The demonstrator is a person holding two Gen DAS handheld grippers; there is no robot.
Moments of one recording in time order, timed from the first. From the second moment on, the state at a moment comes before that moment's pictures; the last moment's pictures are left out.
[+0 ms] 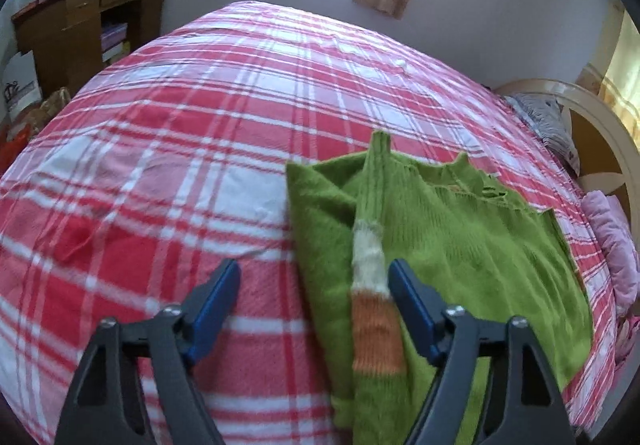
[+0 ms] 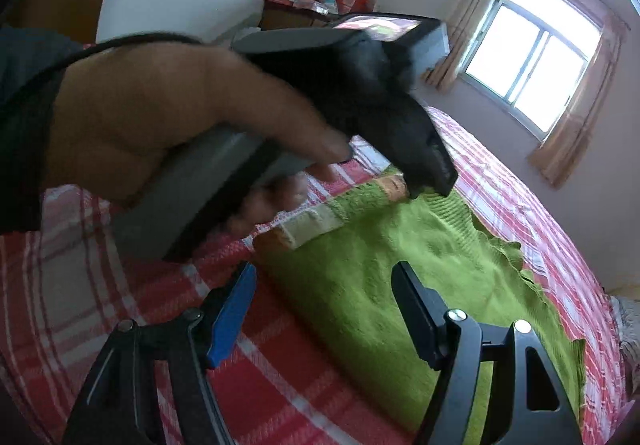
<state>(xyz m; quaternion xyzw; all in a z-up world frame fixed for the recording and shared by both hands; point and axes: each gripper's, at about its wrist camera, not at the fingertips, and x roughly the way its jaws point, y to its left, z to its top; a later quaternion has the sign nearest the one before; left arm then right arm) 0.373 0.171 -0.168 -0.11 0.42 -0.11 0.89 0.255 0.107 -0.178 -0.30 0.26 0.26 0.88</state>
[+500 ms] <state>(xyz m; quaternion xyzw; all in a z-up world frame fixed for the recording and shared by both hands) 0.394 0.158 -0.175 -0.10 0.42 -0.13 0.89 0.272 0.113 -0.187 -0.29 0.29 0.27 0.87</state>
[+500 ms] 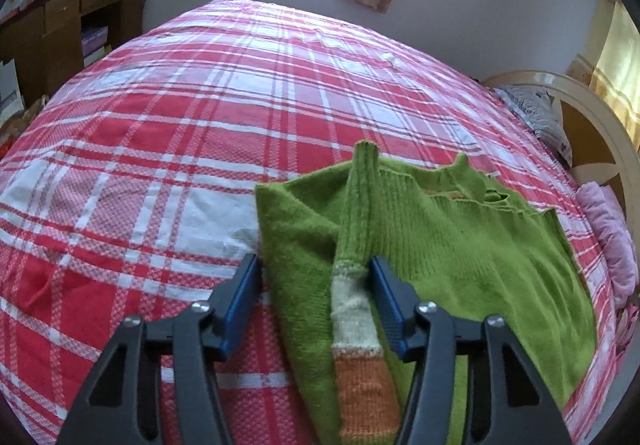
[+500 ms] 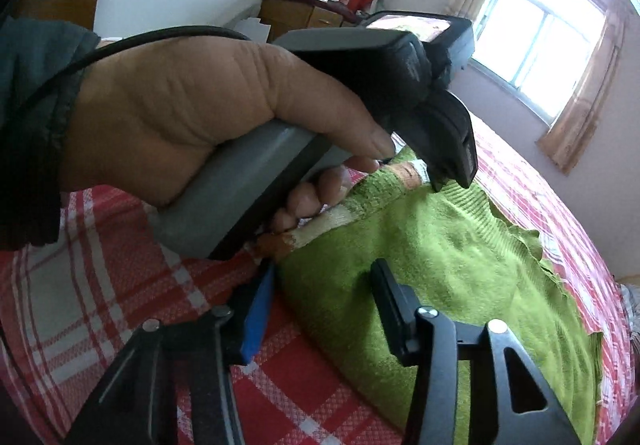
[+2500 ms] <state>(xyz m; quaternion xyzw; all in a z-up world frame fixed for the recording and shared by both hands) 0.389 0.025 -0.065 -0.20 0.37 -0.27 0.86 0.259 -0.111 -0.090 0.03 0.25 0.28 0.93</state>
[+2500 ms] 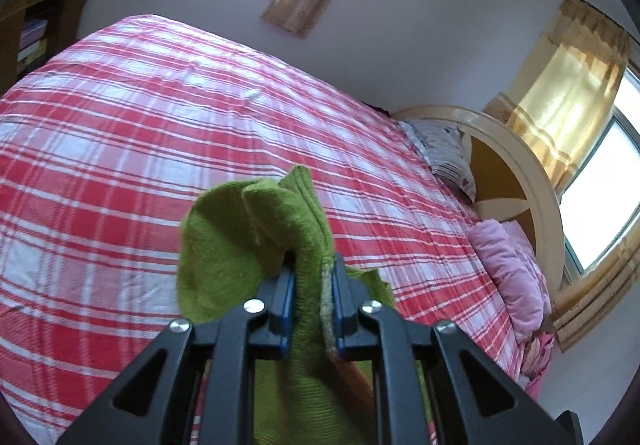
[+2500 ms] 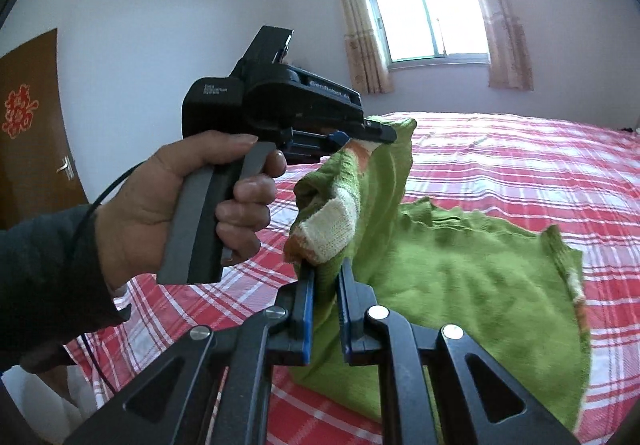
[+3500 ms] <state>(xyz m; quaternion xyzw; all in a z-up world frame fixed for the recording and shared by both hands) 0.389 -0.132 -0.095 -0.11 0.42 -0.35 0.83 0.221 -0.244 -0.132 0.14 0.29 0.21 0.92</state>
